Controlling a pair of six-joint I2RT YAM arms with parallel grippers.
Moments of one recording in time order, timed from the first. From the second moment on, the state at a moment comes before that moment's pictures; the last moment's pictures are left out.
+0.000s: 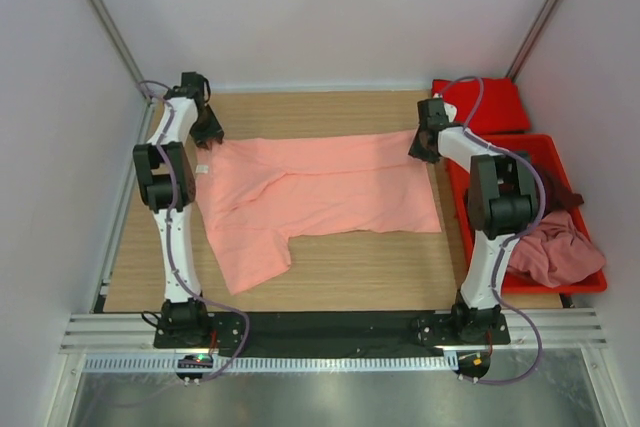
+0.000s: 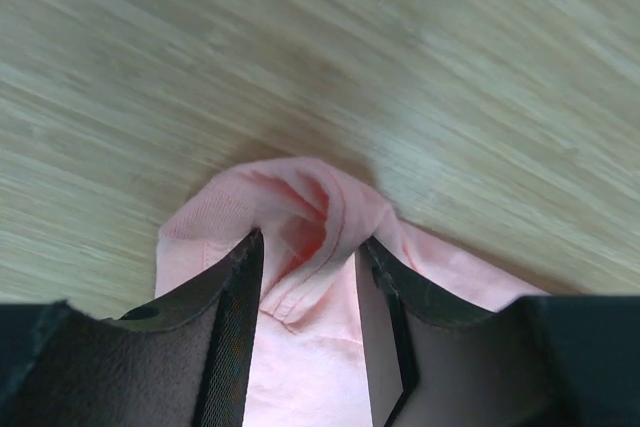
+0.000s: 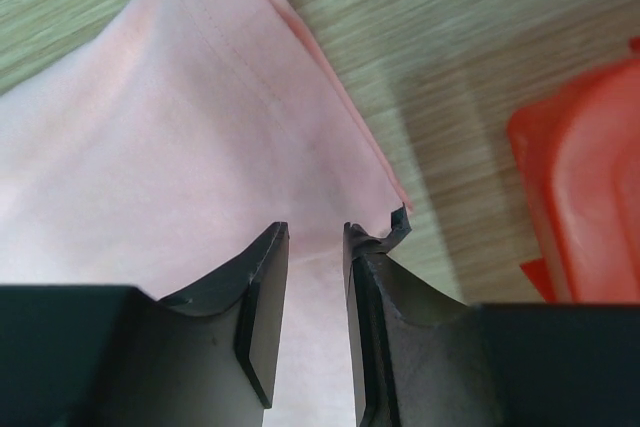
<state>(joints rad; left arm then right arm) 0.06 2.44 2.15 -0.88 -0.07 -0.44 0.13 2.00 1.38 -0.35 0.23 0.47</state>
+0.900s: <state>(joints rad) 0.04 1.83 1.32 -0.87 0.01 -0.41 0.12 1.86 1.25 -0.52 0.18 0.37</state>
